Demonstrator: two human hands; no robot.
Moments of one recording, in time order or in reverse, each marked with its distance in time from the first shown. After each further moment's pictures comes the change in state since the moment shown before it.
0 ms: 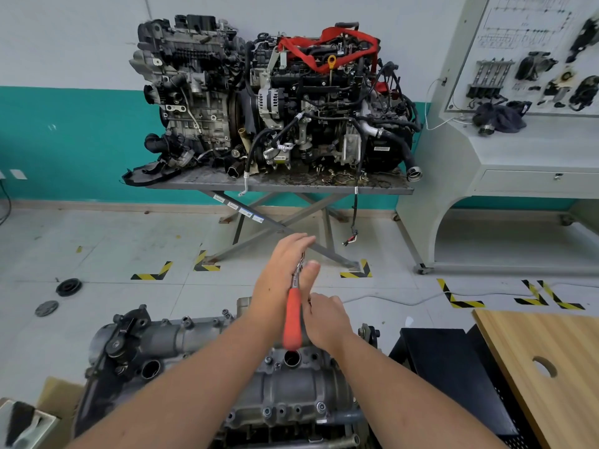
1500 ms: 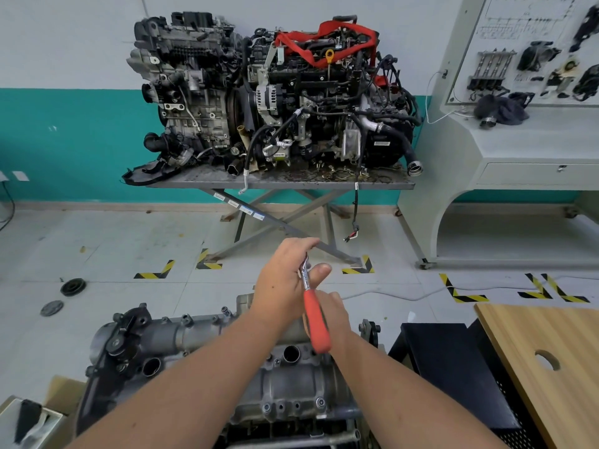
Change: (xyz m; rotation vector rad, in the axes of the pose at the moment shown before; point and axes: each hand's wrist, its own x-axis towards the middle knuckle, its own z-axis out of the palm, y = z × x) left_hand 0.002 0.002 0.006 0.057 -0.008 -0.043; right_hand -0.001 -0.001 0.001 -0.081 0.009 -0.023
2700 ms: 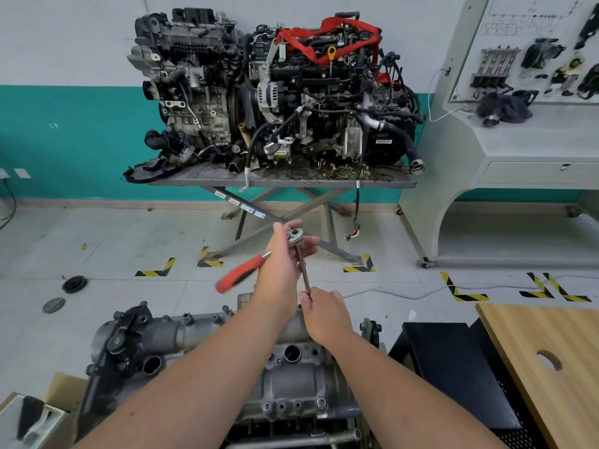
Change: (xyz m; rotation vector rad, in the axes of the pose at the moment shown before) left_hand 0.022 0.011 0.009 -0.926 0.193 -0.609; right_hand 0.004 0.005 0.005 -0.038 0.035 -0.076
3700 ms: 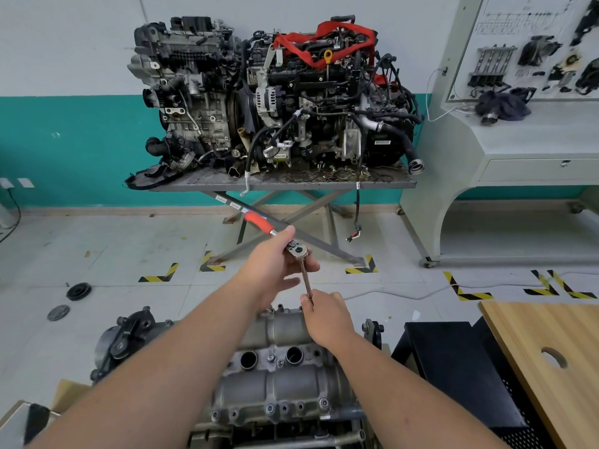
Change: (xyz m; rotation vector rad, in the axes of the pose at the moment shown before) left_hand 0.005 0.036 -0.014 0.366 -0.161 -0.289; right_hand -0.003 -0.001 -0.004 0.063 -0.006 0.006
